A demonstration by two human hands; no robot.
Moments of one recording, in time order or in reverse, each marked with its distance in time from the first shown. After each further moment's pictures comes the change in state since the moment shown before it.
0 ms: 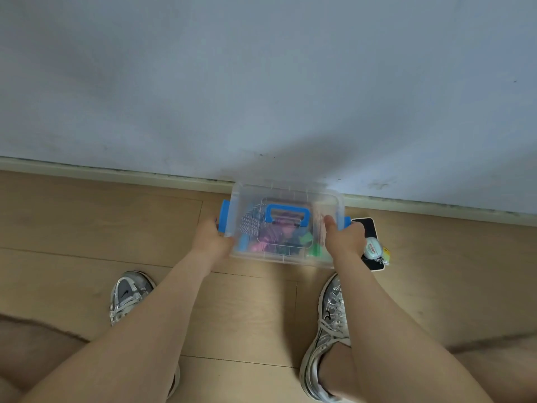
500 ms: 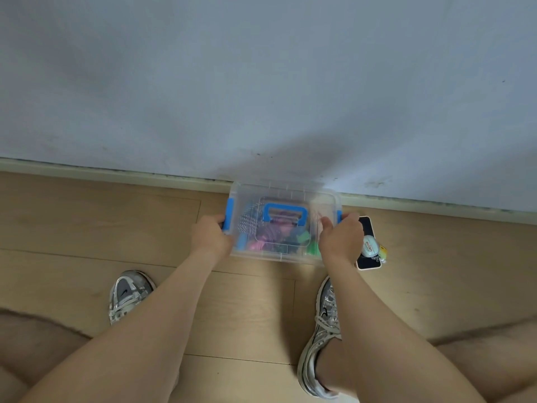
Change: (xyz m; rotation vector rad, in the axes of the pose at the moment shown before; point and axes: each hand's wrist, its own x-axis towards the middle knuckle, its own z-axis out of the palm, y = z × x) left_hand -0.005 0.010 0.005 0.070 0.109 0.056; right_hand -0.022 -0.008 -0.001 -0.220 0.170 -0.229
